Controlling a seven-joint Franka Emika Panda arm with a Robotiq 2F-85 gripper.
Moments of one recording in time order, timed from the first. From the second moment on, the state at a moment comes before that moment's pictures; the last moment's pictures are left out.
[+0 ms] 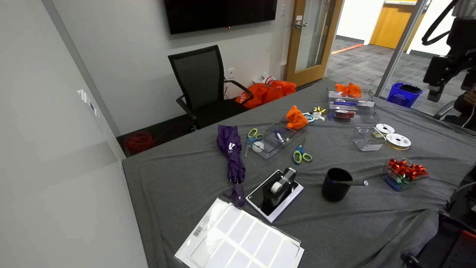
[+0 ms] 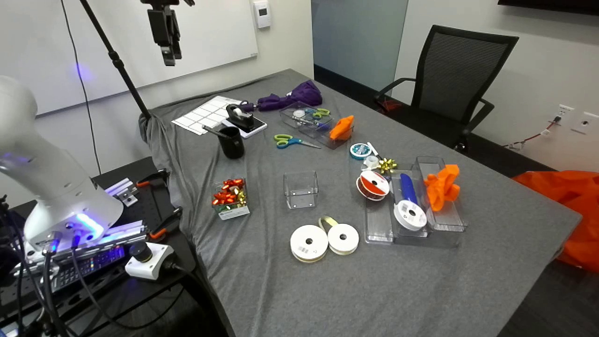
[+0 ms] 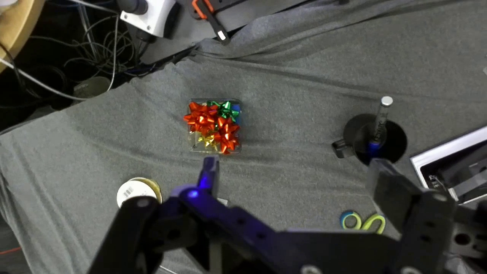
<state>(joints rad) -0.06 -0.49 0.03 -2.31 -0.09 1.66 0.33</state>
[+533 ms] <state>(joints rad) -0.05 -0.30 0.11 -2.19 0.20 1.69 0.75</state>
